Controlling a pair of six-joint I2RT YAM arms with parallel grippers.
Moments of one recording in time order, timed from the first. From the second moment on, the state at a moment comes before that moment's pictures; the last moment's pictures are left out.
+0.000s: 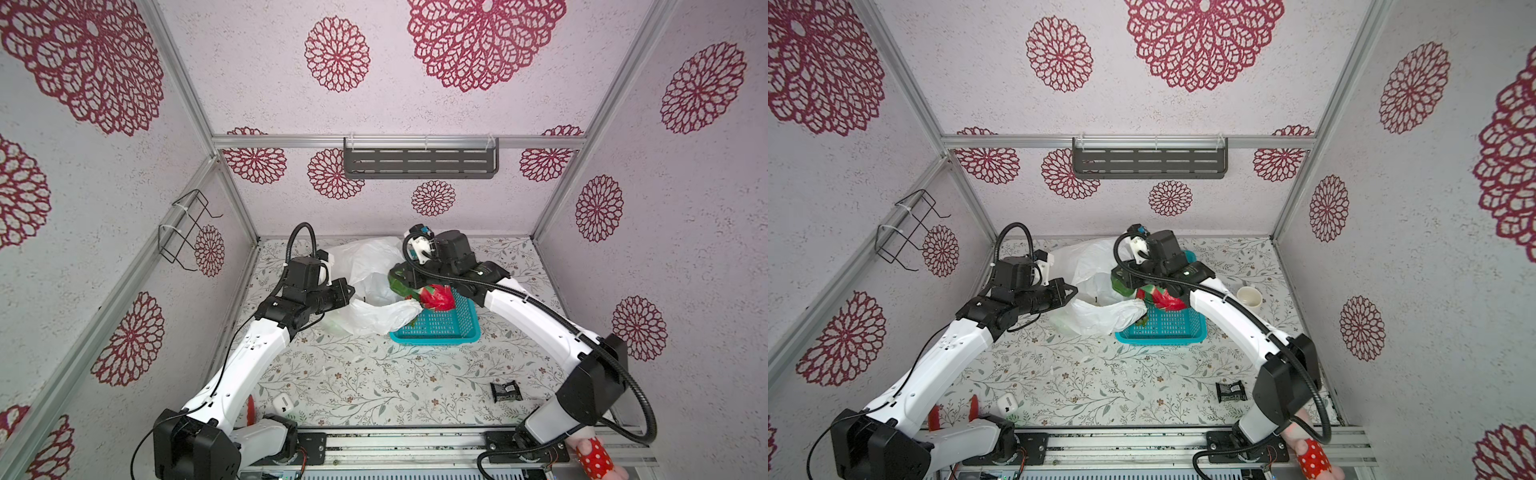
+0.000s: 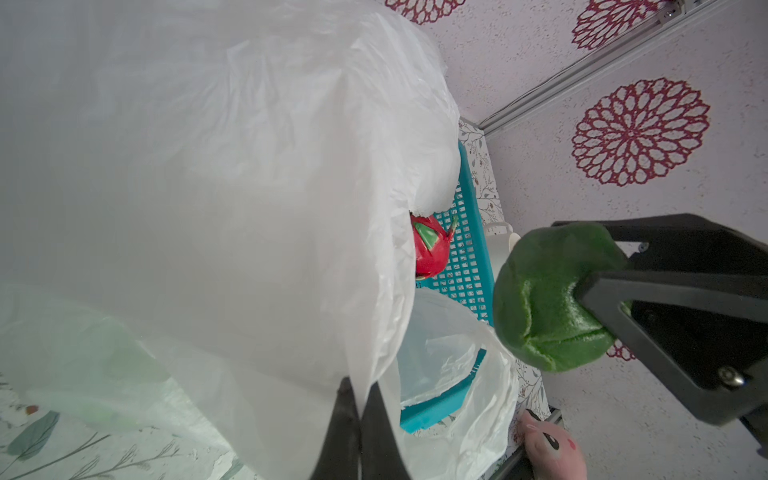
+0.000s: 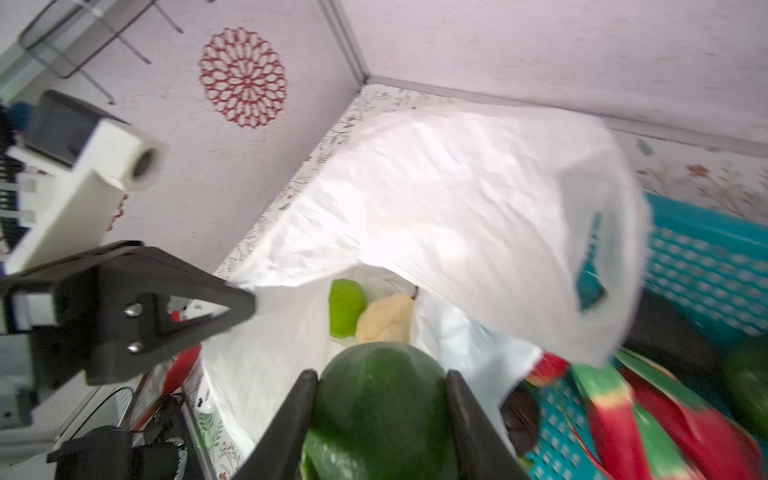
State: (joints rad) left arm -0.32 1.22 1.06 -0.49 0.33 -0.57; right arm 0.67 1.64 1.53 -0.42 -0.33 0.27
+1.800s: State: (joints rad) left arm -0.30 1.18 0.95 -0.43 0.29 -0.53; right arm 0.51 1.48 1.38 -0.40 -0.37 0.35
